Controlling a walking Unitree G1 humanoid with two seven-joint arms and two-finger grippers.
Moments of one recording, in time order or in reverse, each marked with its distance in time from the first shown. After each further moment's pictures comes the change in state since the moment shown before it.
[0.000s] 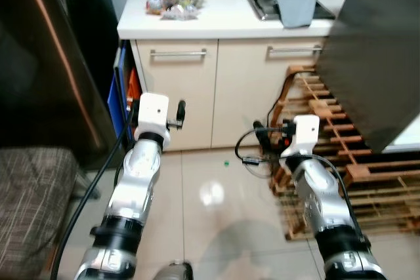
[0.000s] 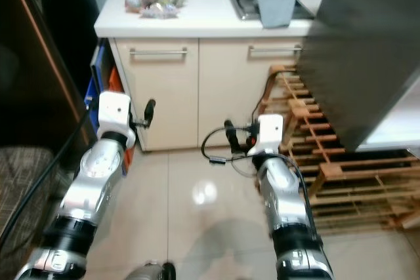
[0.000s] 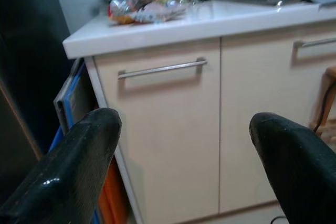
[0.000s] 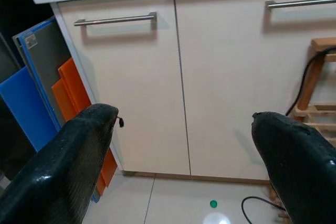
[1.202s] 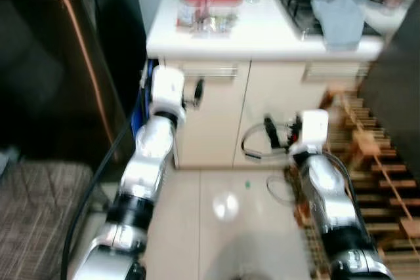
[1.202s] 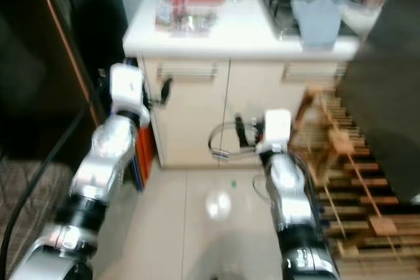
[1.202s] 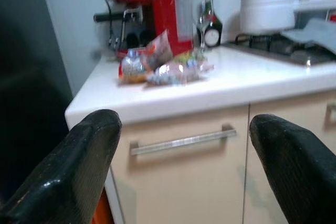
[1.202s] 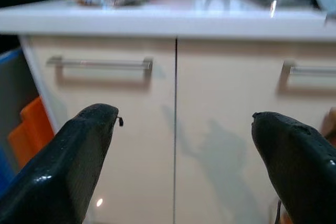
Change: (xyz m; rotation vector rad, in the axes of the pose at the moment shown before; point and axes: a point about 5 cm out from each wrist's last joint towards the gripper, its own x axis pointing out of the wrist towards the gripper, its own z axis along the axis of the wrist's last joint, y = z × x) left arm 0.022 -0.009 0.036 -0.031 -0.115 -0.092; right arm 0.000 -0.007 0.012 -0.092 -0.068 -0.100
